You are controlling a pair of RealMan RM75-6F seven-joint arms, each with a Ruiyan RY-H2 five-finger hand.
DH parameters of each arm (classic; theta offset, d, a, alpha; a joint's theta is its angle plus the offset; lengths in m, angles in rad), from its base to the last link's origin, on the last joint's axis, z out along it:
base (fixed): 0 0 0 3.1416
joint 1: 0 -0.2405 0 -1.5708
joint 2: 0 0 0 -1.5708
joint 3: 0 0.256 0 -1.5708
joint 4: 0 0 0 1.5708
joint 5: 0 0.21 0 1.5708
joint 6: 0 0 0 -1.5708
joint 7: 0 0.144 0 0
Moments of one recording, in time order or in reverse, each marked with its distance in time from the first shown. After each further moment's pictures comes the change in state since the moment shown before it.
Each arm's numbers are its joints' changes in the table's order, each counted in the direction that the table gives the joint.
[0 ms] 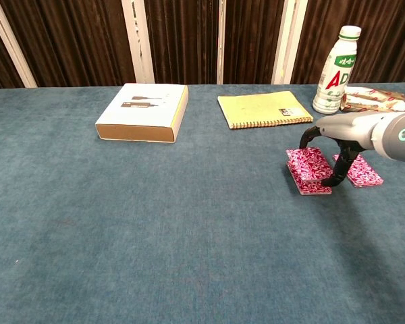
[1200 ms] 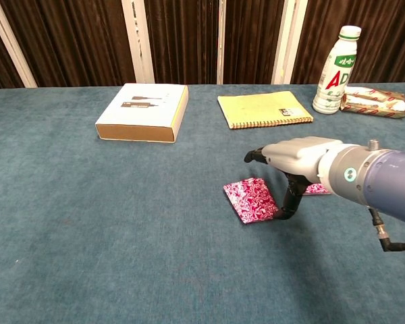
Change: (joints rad) left arm 0.005 -0.003 -0.008 0.004 -0.023 0.015 -0.012; right arm -0.049 0.162 -0.002 -0.138 0.013 -0.165 -0.157
